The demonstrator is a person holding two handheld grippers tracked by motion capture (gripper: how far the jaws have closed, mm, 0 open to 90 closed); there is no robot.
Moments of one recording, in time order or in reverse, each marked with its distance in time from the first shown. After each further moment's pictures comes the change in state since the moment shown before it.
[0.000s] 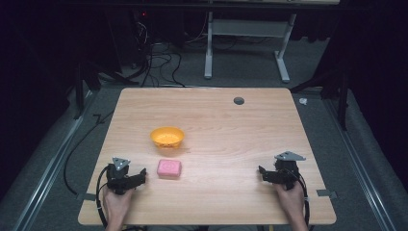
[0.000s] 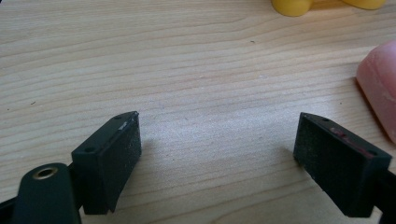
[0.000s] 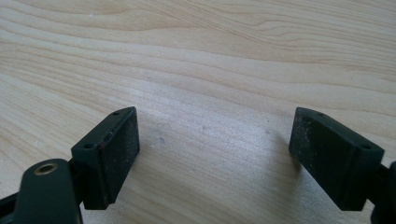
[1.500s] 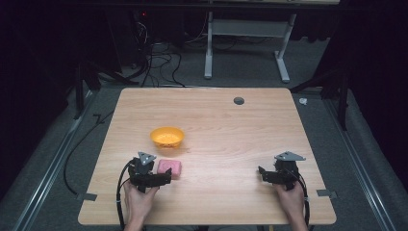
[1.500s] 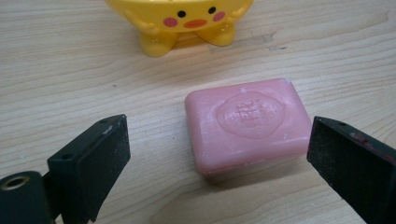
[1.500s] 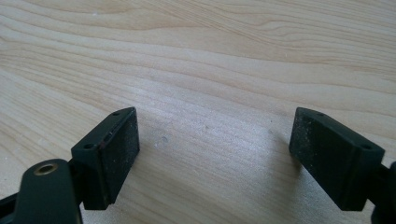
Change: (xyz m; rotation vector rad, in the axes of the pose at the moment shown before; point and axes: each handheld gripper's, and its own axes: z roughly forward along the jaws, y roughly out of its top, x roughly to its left) left arm -0.083 0.039 -0.020 0.045 -0.114 0.057; right arm 0.001 0.000 0.000 0.001 0.008 -0.005
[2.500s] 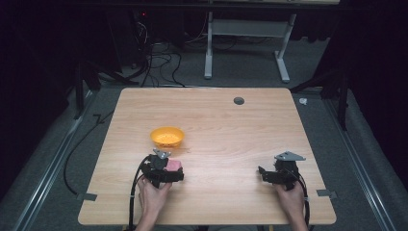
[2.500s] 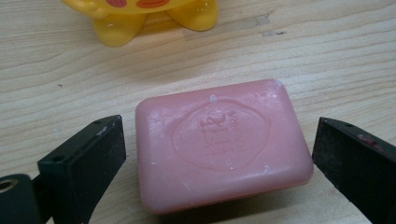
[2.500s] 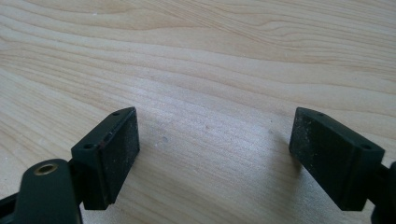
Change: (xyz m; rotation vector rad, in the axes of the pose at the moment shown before) left arm -0.024 0.009 0.036 0.089 0.037 0.000; right arm 0.000 0.000 0.000 0.000 0.000 -0.003
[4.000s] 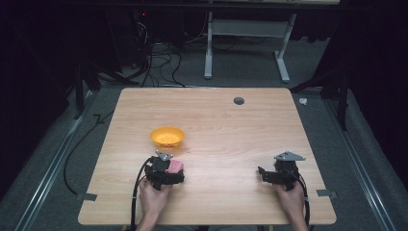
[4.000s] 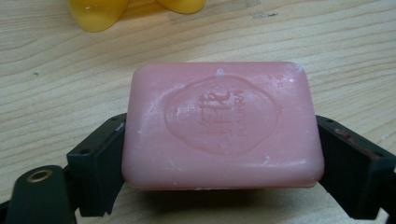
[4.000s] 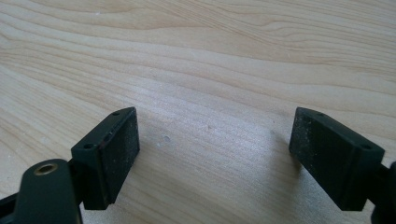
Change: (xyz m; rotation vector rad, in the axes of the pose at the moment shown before) left arm -0.003 -0.005 0.002 0.024 -0.028 0.018; right arm 0.000 0.000 0.000 -0.001 0.006 -0.004
